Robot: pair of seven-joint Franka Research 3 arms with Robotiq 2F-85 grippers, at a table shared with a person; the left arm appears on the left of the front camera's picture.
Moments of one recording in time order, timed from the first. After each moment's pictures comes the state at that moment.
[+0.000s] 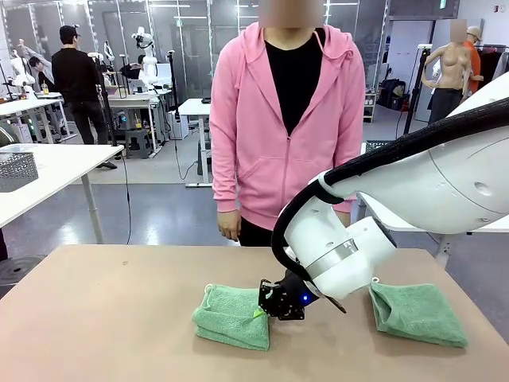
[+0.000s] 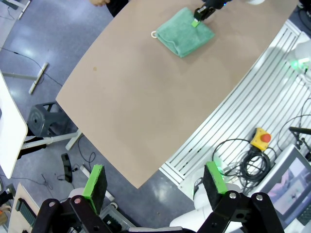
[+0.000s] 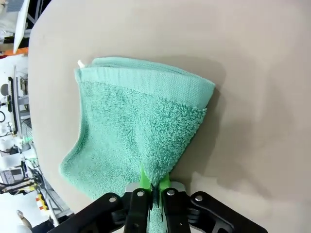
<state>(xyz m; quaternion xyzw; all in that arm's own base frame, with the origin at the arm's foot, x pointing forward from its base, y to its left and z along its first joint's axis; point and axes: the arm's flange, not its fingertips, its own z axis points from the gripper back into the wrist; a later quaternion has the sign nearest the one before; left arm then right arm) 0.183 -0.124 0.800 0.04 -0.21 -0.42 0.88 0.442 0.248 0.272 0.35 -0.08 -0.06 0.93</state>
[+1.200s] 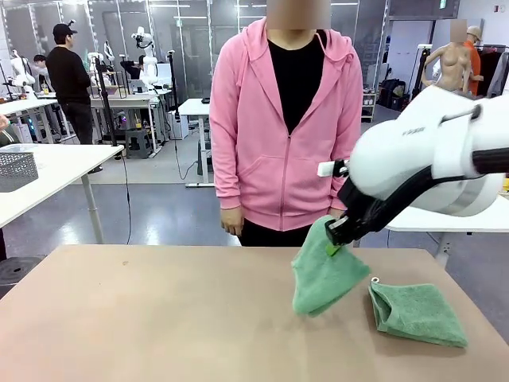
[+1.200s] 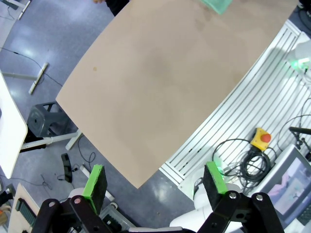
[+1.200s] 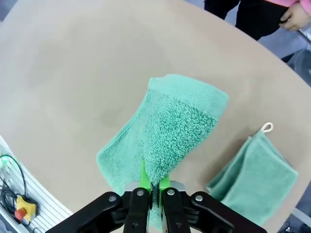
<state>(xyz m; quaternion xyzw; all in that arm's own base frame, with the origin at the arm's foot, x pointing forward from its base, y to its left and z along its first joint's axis) 0.183 -0.124 0.800 0.04 -0.21 -0.42 0.88 0.421 0.143 0.481 0.12 -0.19 0.24 0.94</state>
